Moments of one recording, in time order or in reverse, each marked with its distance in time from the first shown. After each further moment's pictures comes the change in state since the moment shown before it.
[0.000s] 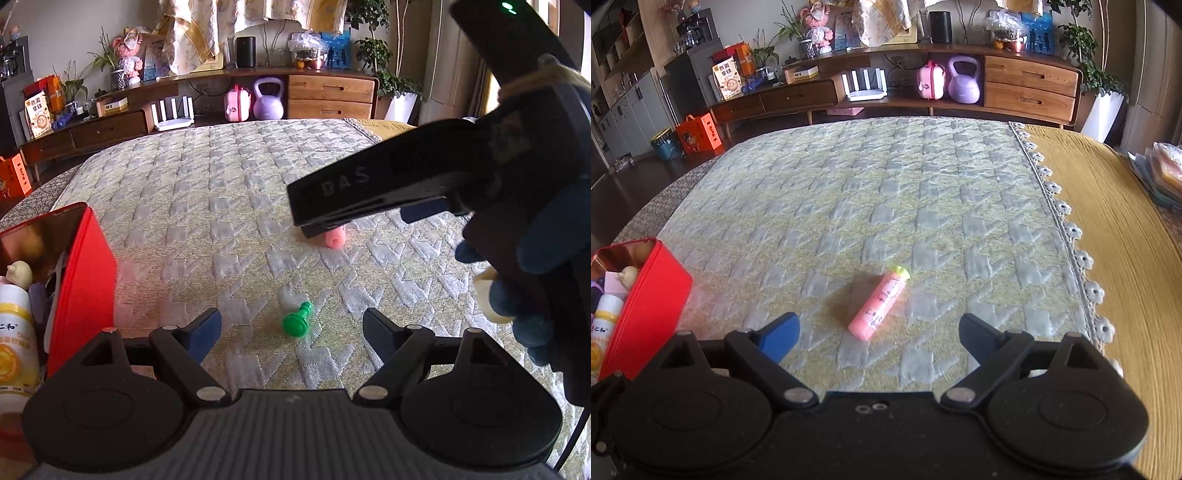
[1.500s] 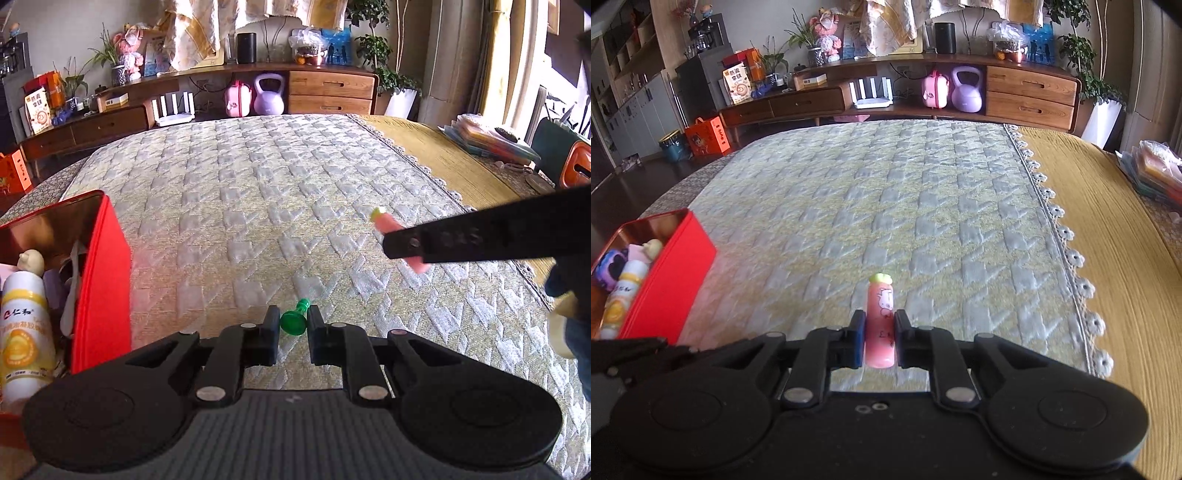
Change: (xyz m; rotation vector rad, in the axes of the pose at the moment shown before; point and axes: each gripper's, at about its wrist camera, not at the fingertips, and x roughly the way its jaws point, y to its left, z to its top) left arm -0.017 0.014 -0.004 -0.011 0.012 -0.009; right arm -0.050 0.004 -0.046 -0.016 -0.040 0.016
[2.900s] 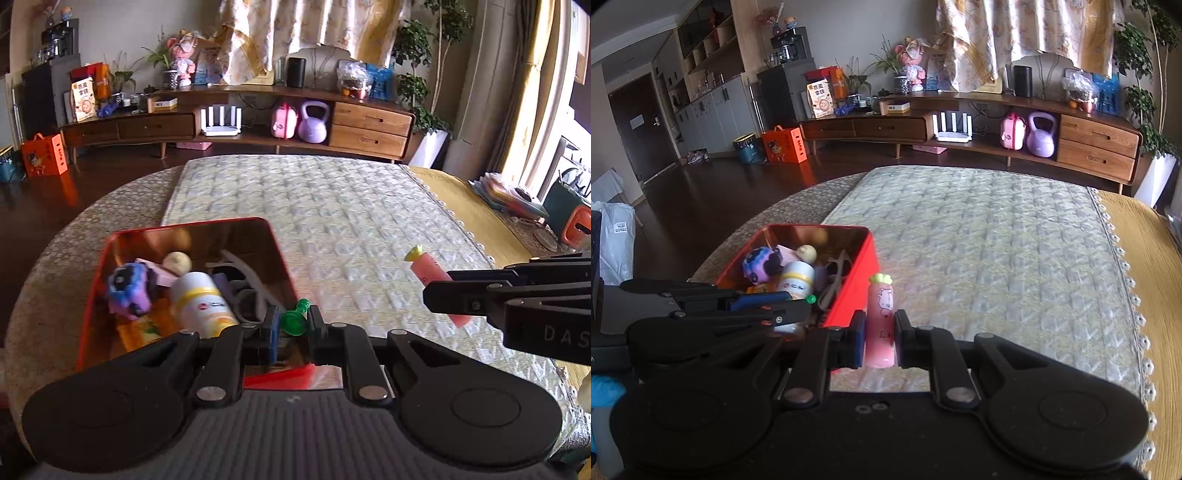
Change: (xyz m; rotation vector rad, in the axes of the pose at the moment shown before) left arm -0.117 0.110 0.000 -0.119 -0.060 0.045; right arm -0.081 0.125 0.002 -0.138 -0.082 0.172
